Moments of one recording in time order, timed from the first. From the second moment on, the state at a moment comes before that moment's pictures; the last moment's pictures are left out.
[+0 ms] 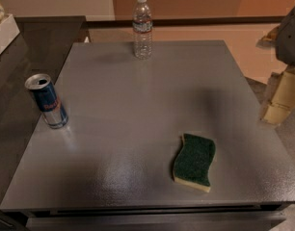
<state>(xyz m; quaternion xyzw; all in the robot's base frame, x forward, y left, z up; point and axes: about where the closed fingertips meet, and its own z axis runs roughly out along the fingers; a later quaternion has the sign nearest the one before) 0.438 -0.217 0.976 -0.60 0.78 -0.03 0.16</state>
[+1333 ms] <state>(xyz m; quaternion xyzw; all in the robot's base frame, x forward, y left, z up) 0.500 -0.200 0.981 -0.58 0.78 -0.01 0.24</state>
